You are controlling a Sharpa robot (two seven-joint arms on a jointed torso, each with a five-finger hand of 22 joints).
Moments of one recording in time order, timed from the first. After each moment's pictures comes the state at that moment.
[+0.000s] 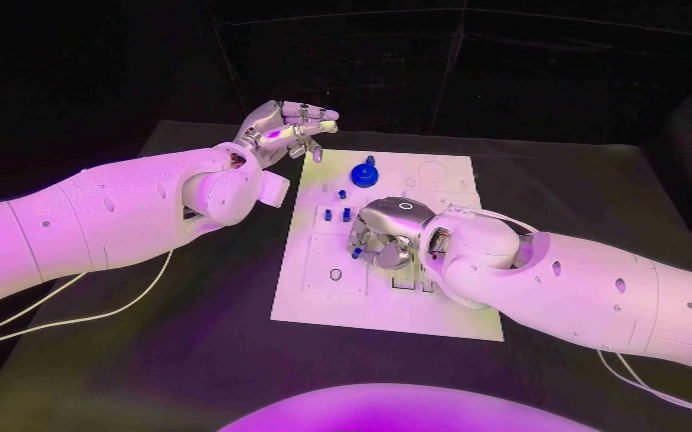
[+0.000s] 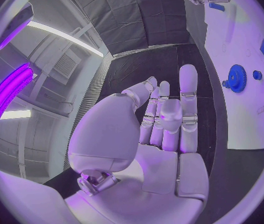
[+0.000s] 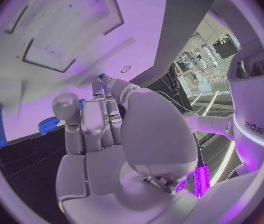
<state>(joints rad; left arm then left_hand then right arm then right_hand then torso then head) 1.22 -0.82 -0.08 1.40 -0.06 -0.20 0.44 1.31 -0.07 0.43 -0.09 0.06 1.03 0.16 0.16 0.08 1.08 0.08 0.38 0.11 1.36 0.00 1.25 0.82 0.17 1.25 0.10 0.67 0.72 1.07 -0.60 -0.05 1.59 -1.65 -0.18 -0.16 1.41 -0.13 0.54 -0.02 0.14 1.16 0.13 0.09 0.07 1.21 0.06 0.21 0.07 1.46 -0.02 1.21 1.03 0.14 1.22 0.09 1.26 0.91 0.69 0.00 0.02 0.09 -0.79</state>
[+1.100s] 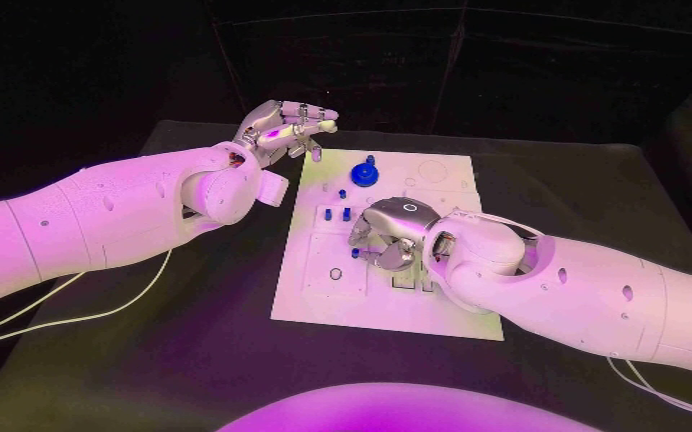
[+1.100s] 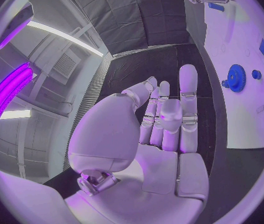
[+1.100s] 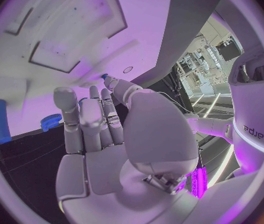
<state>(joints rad) 1.22 -0.83 -0.08 1.40 -0.06 -0.19 0.44 1.31 -0.07 0.43 -0.09 0.06 1.03 0.16 0.16 0.08 1.08 0.08 0.38 0.11 1.36 0.00 1.25 0.82 0.17 1.25 0.10 0.67 0.72 1.06 -0.62 -0.05 1.62 -1.68 -0.22 -0.18 1.34 -0.16 0.52 -0.04 0.15 1.02 0.17 0.06 0.06 1.04 0.11 0.15 0.06 1.46 0.02 1.18 0.96 0.14 1.16 0.12 1.21 0.79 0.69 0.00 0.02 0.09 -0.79</state>
